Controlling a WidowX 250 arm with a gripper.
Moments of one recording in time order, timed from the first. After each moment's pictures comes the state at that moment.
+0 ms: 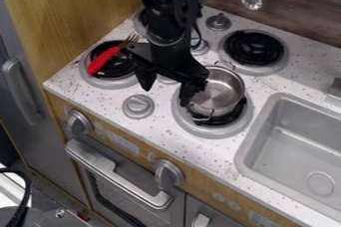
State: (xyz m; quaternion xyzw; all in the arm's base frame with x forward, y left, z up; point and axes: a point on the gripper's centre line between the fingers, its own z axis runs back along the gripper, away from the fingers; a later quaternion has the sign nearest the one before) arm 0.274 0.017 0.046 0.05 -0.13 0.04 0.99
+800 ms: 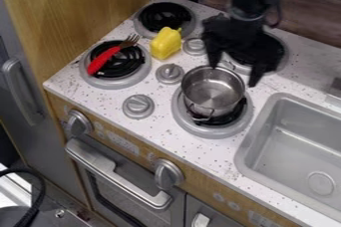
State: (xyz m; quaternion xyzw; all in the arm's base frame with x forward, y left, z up) arm 0.348 -0.055 0.058 0.04 -0.13 -0.01 0.99
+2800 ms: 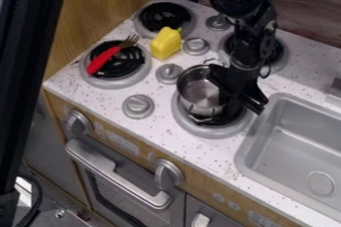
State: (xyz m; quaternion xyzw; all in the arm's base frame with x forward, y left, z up) arm 0.368 -0.037 -0.049 0.06 -0.04 -0.11 0.99
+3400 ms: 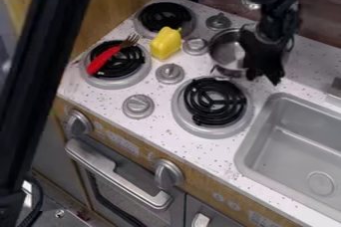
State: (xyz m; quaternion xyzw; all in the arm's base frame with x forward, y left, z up) arm 0.444 -0.046 -0.023 0.12 -0.13 -0.24 0.95
